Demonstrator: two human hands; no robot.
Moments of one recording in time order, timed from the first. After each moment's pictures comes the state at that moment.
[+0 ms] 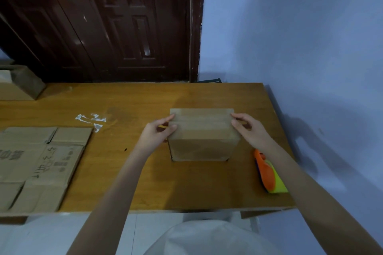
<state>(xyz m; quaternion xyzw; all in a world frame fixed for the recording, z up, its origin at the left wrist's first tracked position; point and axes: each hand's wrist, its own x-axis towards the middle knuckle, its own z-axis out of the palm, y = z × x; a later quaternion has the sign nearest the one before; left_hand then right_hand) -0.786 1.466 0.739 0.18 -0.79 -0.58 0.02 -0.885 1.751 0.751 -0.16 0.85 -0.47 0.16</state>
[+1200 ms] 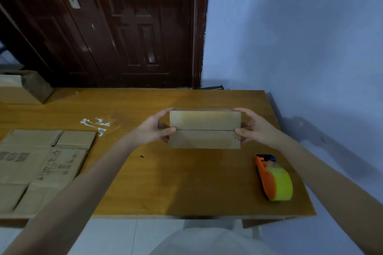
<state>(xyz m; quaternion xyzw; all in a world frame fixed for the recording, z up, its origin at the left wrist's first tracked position) -0.800 1.438 0.779 0.05 -0.83 -0.54 -0.12 -0.911 1.761 0.783 -0.21 0.78 -0.50 0.30</state>
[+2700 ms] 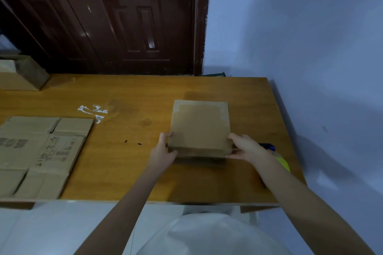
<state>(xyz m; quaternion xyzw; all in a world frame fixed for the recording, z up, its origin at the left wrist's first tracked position) -0.750 1.508 0.674 0.25 -0.87 -0.43 -0.03 -0.875 1.732 0.704 0.22 0.68 -0.58 0.39</state>
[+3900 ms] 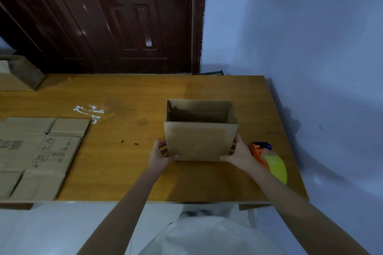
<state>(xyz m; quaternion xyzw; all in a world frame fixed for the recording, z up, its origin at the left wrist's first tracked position) -0.746 1.513 0.660 0.29 -0.73 -0.62 0.00 -0.850 1.752 0.682 -0.05 0.86 -0.43 0.27</state>
